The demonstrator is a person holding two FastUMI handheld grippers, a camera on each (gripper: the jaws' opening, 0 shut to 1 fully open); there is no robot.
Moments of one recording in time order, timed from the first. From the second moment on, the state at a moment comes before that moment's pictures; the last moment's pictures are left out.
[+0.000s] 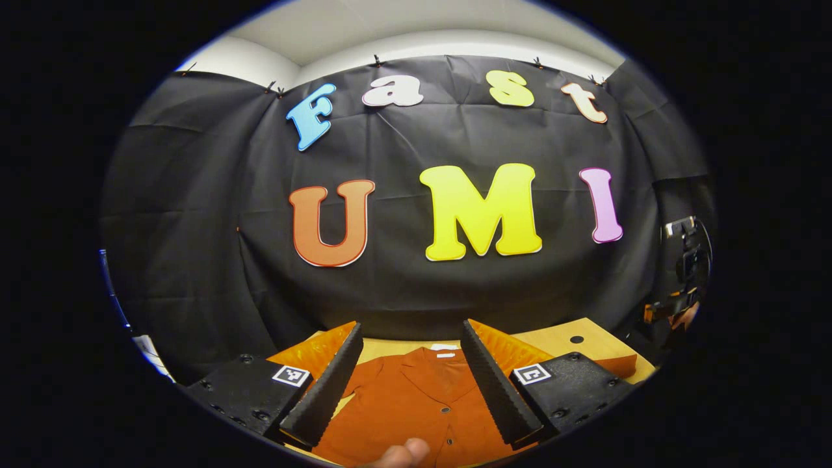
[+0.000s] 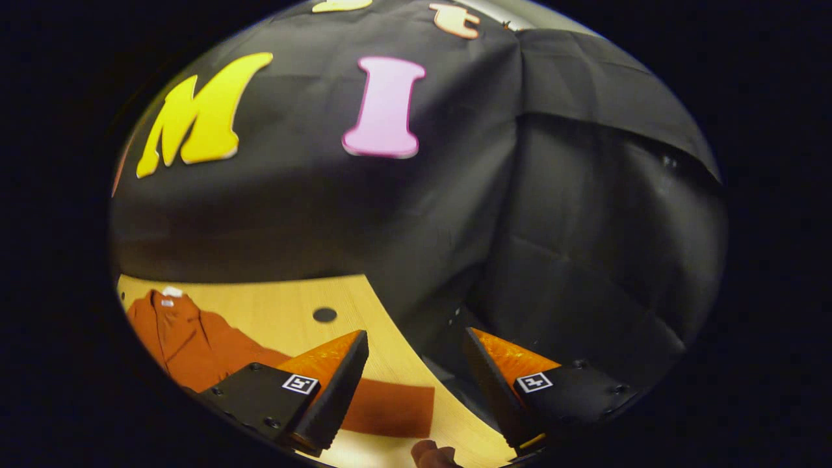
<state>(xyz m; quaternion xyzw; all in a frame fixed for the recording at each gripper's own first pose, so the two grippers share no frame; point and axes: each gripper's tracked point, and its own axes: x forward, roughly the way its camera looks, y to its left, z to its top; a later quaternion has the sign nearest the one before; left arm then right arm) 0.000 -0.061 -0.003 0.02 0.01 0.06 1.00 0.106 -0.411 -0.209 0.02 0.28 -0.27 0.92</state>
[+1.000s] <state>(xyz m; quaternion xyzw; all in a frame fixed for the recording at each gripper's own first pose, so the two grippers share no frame) -0.014 -0.013 -0.036 0.05 0.06 0.10 0.99 0.074 -0.413 -0.292 0.27 0.64 -0.28 0.66</state>
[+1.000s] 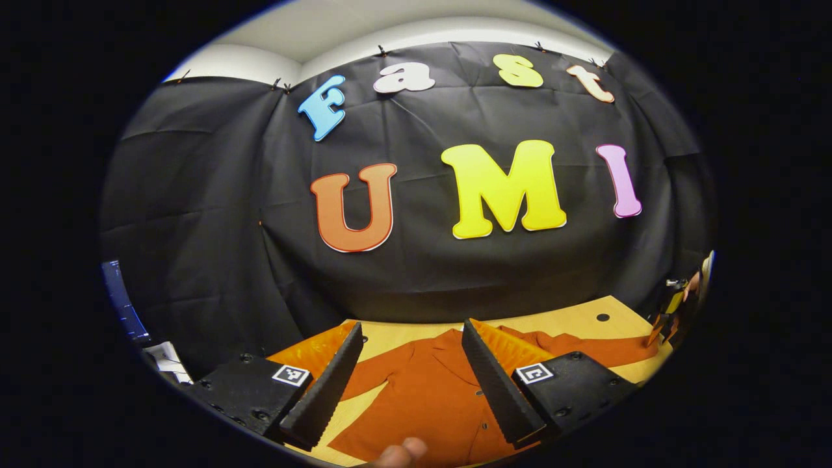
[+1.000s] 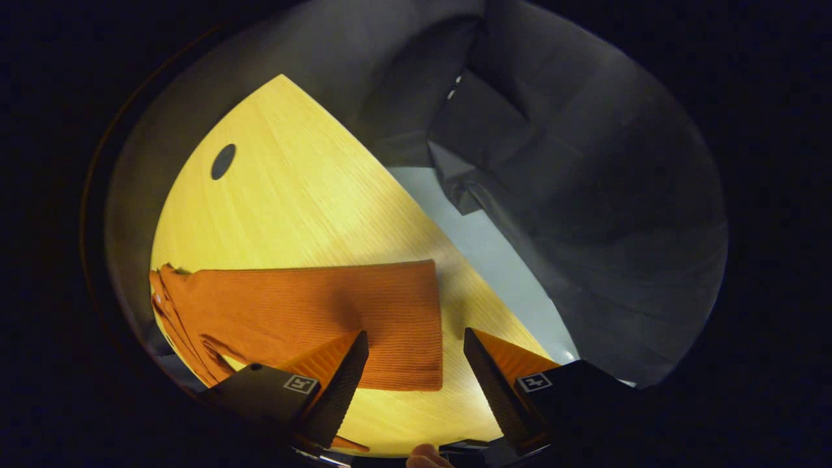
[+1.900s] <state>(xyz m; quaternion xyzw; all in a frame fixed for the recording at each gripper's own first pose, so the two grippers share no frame) -0.025 -0.004 -0.054 0.05 0.09 0.11 0.99 0.071 -0.406 -0.290 0.27 0.65 -0.27 0.66</state>
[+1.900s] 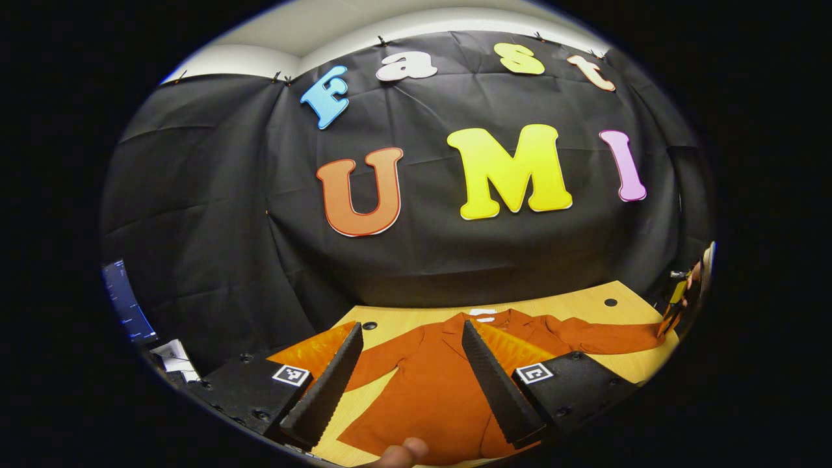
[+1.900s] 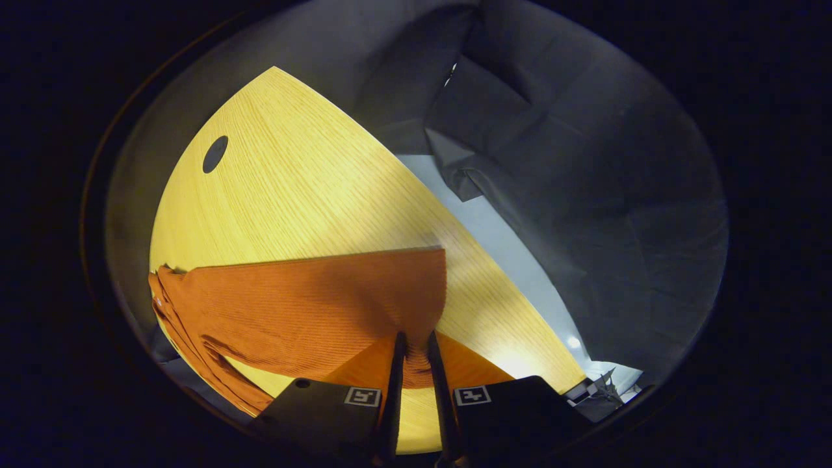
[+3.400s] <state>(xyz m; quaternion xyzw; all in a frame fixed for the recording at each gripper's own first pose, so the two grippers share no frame) -0.015 0.141 -0.099 0.01 0.09 0.11 0.99 0.231 0.162 -0.101 0.14 0.57 0.12 0.80</state>
